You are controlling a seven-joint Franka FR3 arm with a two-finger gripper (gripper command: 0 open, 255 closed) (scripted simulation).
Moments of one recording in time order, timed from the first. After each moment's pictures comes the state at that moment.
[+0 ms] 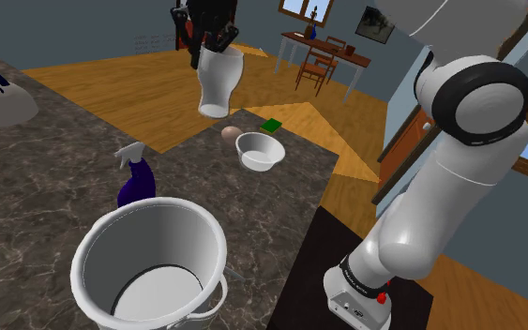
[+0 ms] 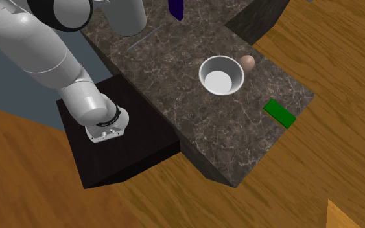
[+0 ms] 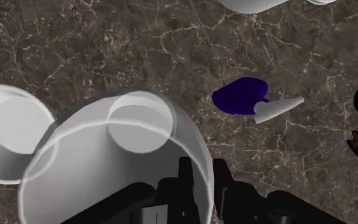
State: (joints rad) arm 0.13 0.10 0.29 -1.29 0.04 1.46 0.67
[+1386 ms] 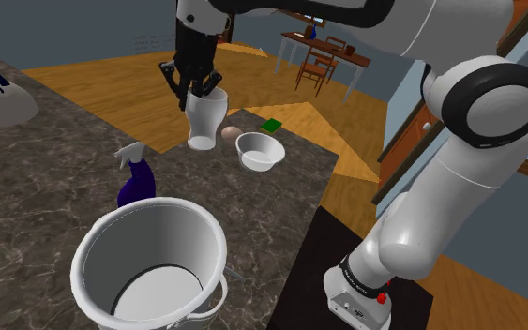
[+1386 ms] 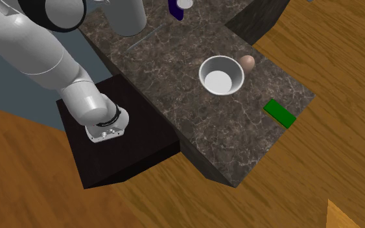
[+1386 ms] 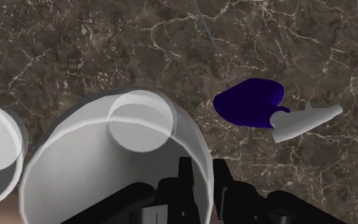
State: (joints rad) arm 0.14 0.07 0.29 -1.60 0.05 1.73 0.67
